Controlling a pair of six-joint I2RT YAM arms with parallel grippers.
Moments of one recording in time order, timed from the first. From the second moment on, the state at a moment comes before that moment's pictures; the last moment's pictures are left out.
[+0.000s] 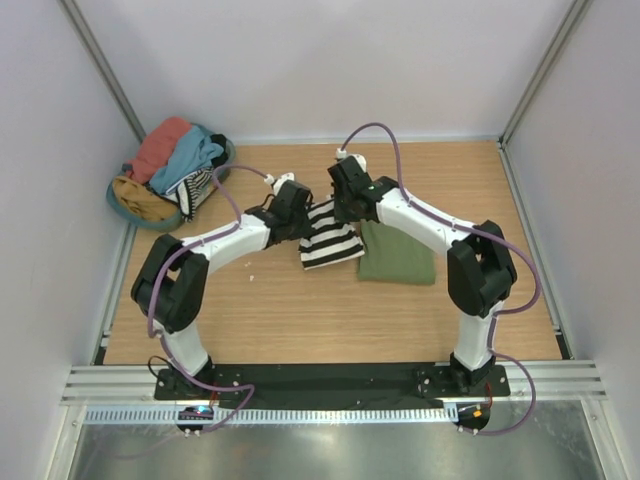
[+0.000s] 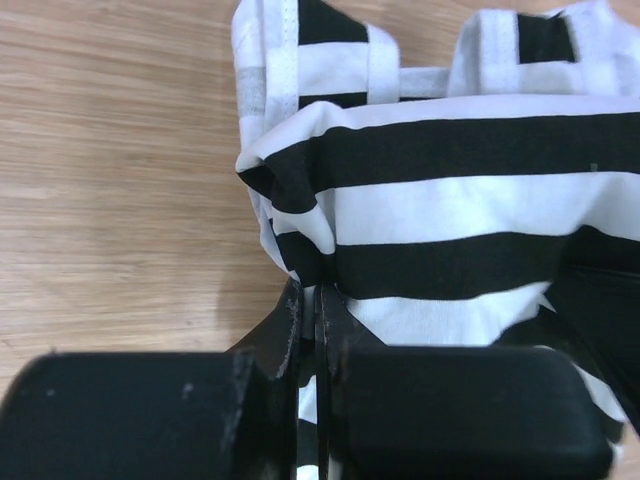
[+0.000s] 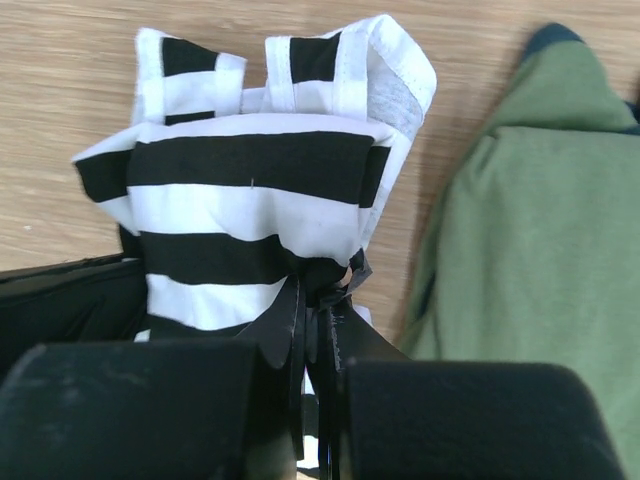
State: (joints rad) left arm -0.60 1.77 1.18 -0.25 -0.20 -0.74; right arm 0.64 1.89 1.55 -0.56 0.22 0.49
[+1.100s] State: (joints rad) left arm -0.92 2.10 1.65 -0.26 -0.22 -0.77; right arm 0.25 1.50 1.08 -0.57 0.20 0.44
